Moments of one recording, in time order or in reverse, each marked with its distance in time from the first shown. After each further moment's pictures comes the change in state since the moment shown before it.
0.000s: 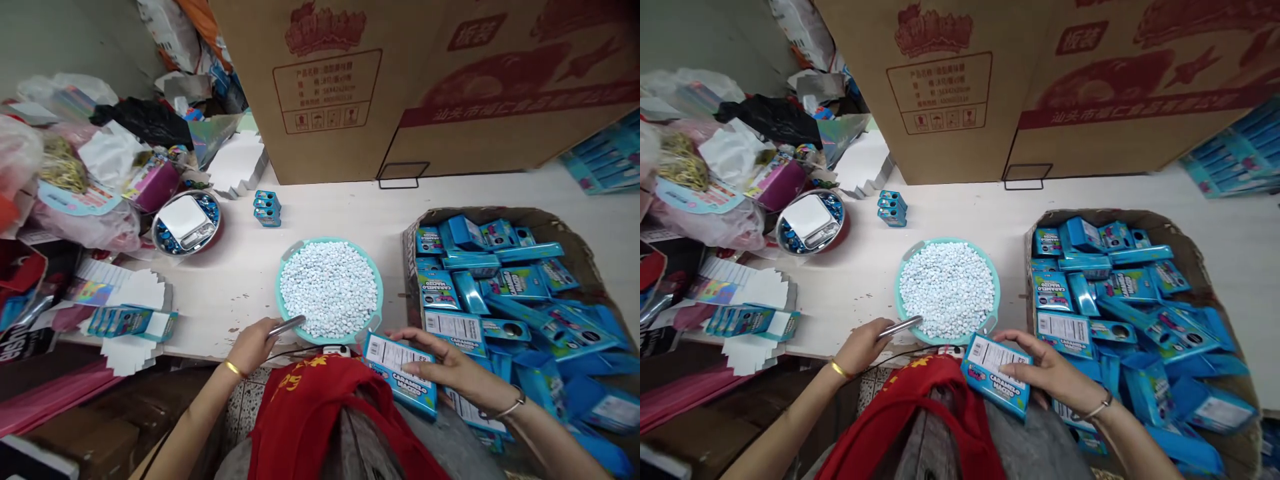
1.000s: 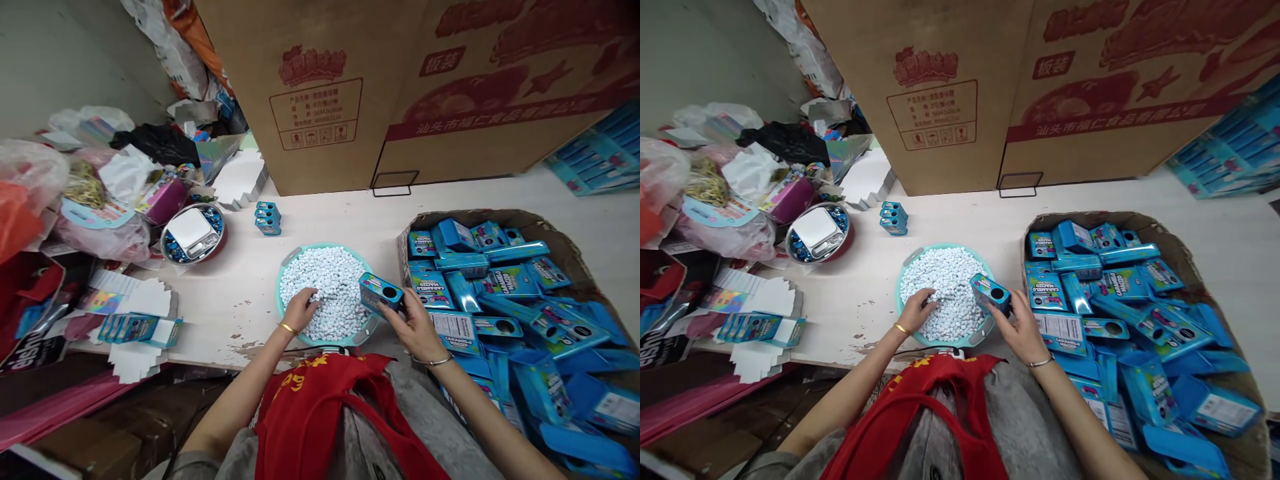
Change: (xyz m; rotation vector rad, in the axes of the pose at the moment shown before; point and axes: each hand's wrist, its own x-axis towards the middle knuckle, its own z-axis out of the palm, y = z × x) left_hand 0.113 0.036 0.056 -0.267 0.303 0.155; right_hand 0.072 0.026 0.003 -0.373 0.582 -0.662
